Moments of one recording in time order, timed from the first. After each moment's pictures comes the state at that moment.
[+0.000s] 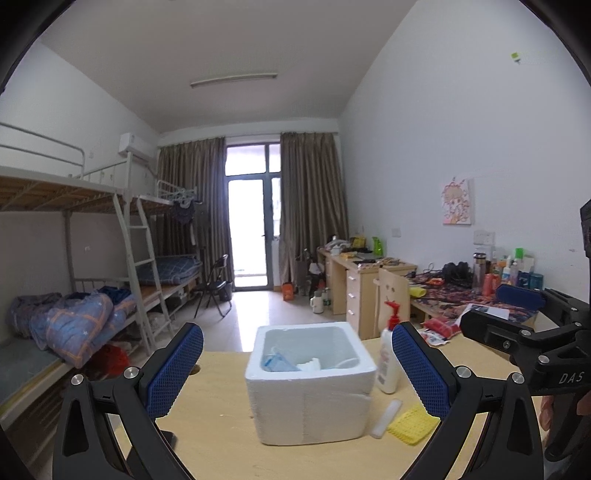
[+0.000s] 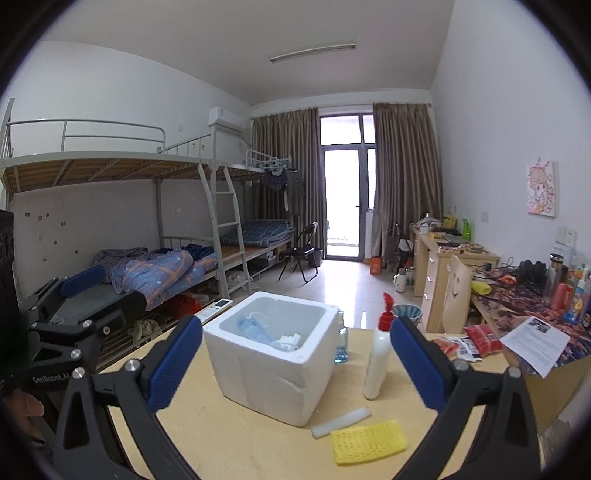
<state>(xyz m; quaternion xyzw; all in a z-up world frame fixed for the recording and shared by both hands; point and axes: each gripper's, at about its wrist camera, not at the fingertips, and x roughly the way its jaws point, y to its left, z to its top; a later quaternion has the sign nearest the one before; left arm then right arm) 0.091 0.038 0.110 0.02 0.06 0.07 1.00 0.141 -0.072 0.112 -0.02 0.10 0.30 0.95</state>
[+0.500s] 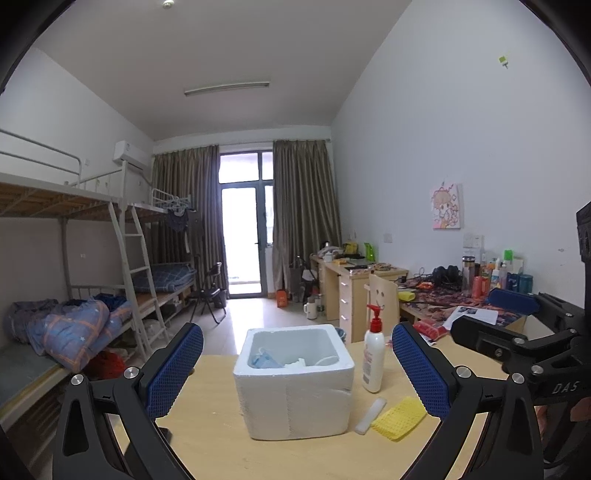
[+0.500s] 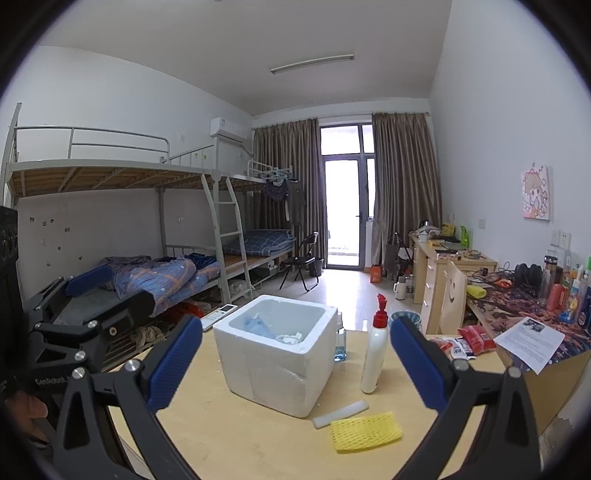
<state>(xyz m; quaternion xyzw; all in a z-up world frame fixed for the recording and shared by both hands) 0.069 0.027 0.110 0.02 0.05 0.05 1.00 0.115 -0.087 0.102 -0.01 0.08 0.30 0.95</state>
